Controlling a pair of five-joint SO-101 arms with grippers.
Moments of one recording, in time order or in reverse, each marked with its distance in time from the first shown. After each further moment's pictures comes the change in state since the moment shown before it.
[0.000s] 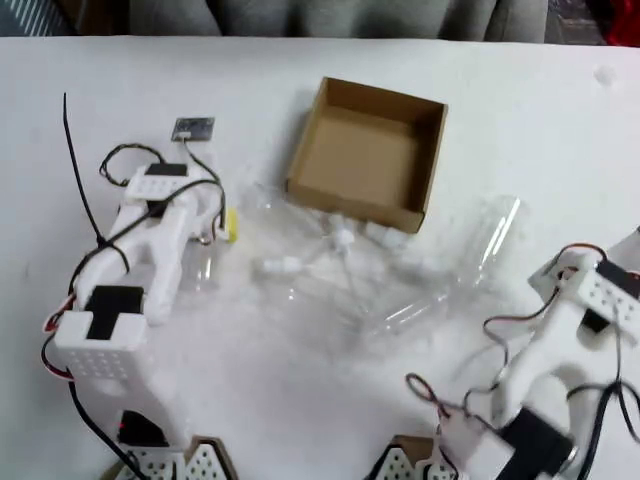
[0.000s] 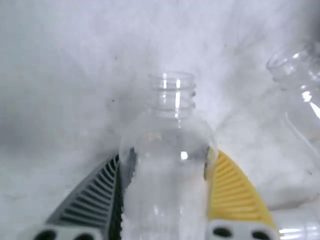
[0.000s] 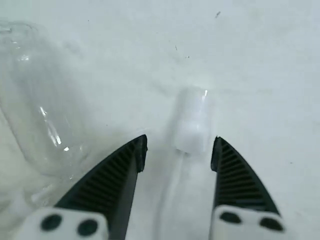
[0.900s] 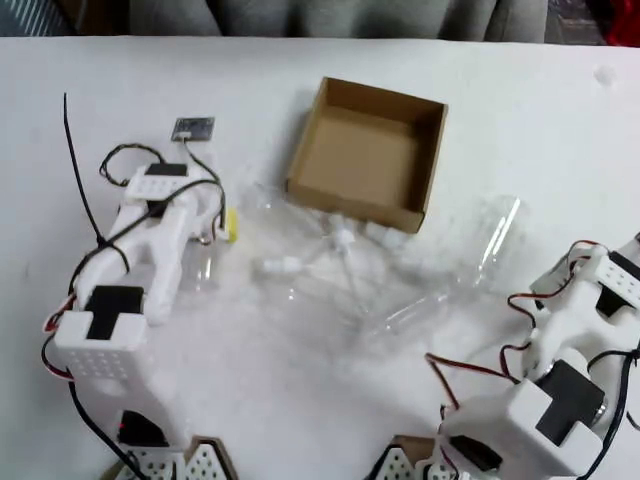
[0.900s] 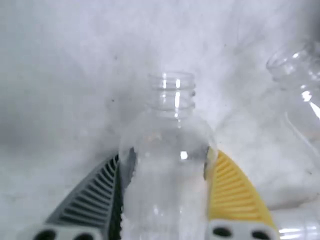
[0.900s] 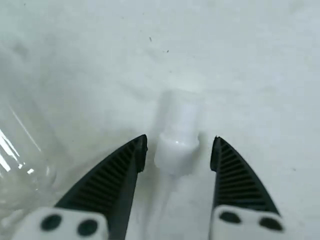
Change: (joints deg) left arm 0.0 0.0 0.0 0.0 0.0; right arm 2.5 12.4 -5.4 -0.1 0.0
